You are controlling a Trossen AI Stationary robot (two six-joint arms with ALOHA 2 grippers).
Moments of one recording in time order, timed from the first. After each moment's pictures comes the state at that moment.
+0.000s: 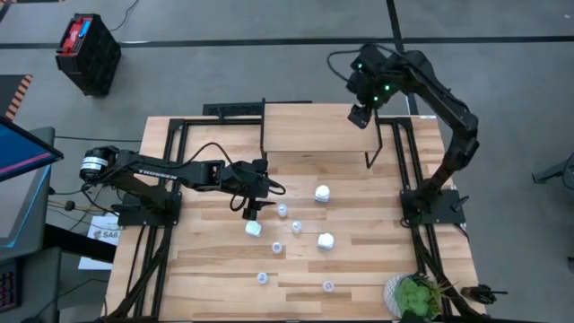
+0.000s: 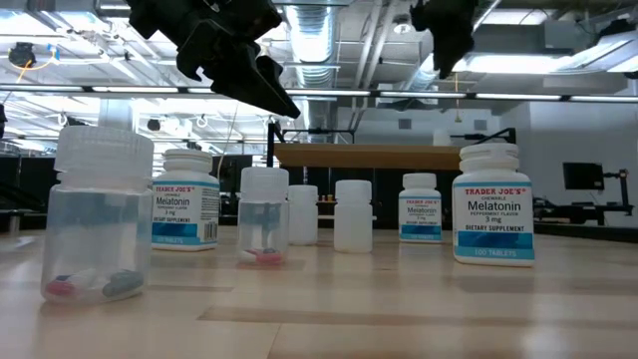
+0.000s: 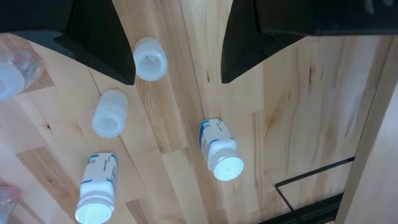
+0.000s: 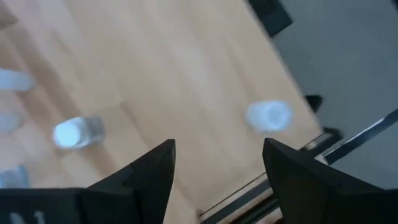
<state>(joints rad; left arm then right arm) 0.02 1.39 0.86 -0.12 0.01 0.30 -0.66 1.66 2.06 -1.57 0.02 -0.11</state>
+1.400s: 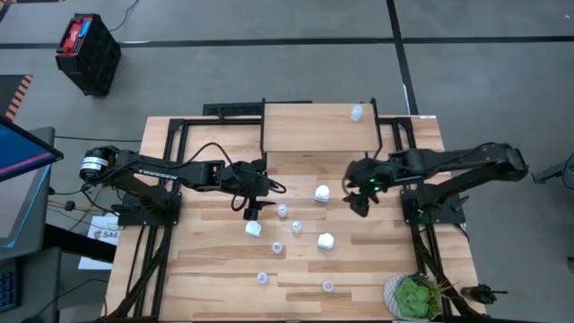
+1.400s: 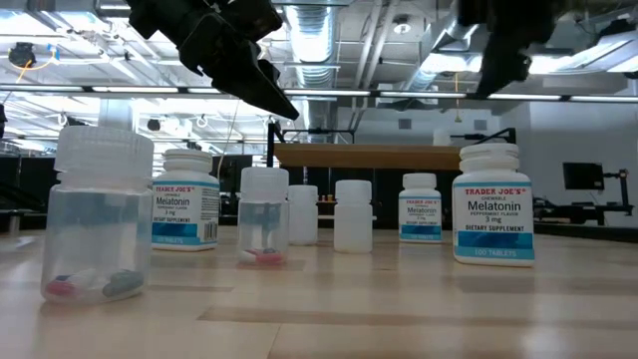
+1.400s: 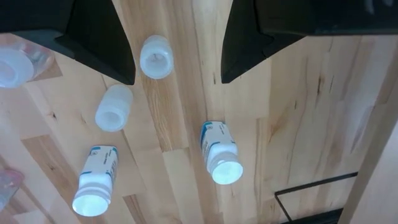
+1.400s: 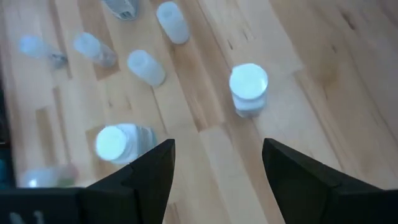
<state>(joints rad) 0.02 1.39 0.86 -0.12 0.01 0.22 0.06 1.13 0.99 -0.82 0.05 0.47</state>
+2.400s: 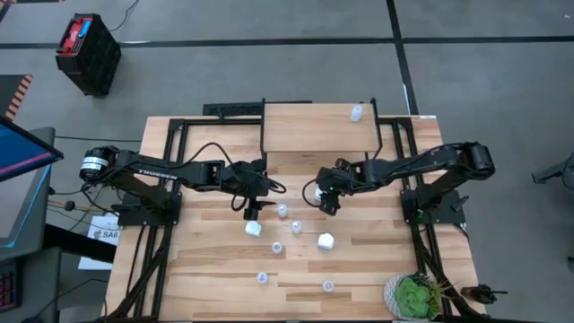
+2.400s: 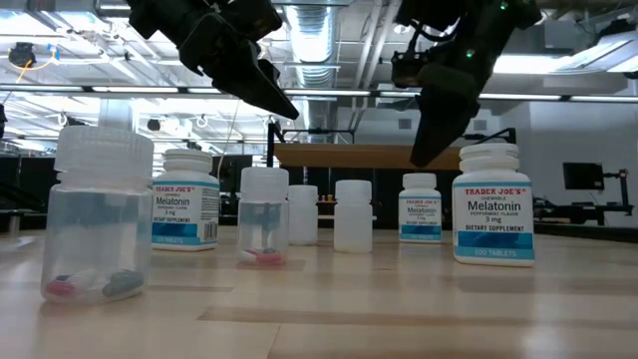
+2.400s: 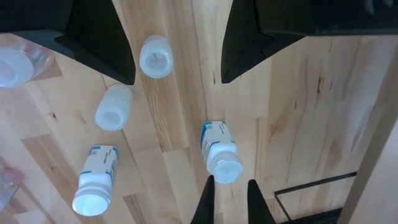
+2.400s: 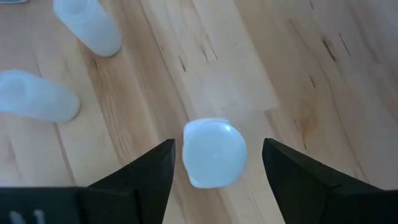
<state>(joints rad) 0.02 1.39 0.86 -0.12 0.01 0.22 0.01 1.49 0.99 -0.56 0.24 0.34</state>
